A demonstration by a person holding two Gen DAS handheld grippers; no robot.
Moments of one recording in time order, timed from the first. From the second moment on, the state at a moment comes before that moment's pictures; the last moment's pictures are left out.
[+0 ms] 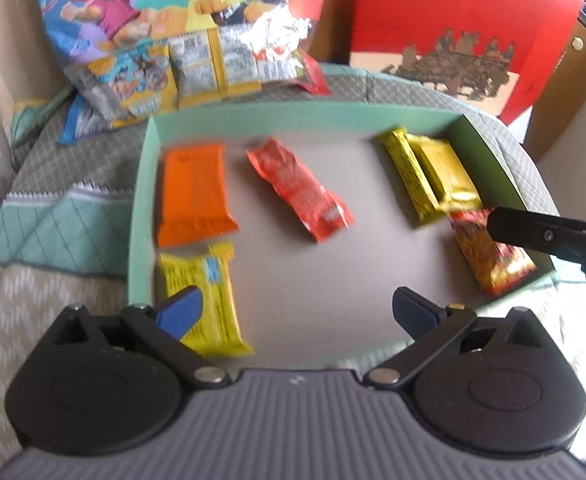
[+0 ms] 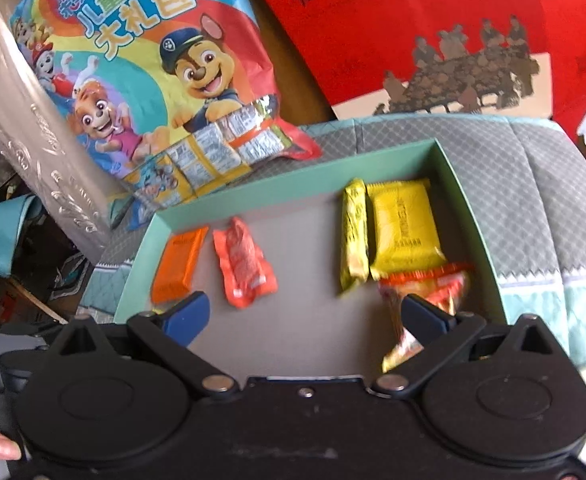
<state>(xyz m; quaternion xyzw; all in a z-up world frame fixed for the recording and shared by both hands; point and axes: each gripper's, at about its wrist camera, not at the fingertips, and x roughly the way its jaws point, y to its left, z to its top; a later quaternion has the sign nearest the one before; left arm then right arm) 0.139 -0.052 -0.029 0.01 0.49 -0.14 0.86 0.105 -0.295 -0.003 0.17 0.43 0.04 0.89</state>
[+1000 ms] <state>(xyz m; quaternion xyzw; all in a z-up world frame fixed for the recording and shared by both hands) 0.030 -0.189 -0.073 0.16 0.51 -0.26 0.81 -0.008 -0.355 -0.030 0.27 0.44 0.00 0.86</state>
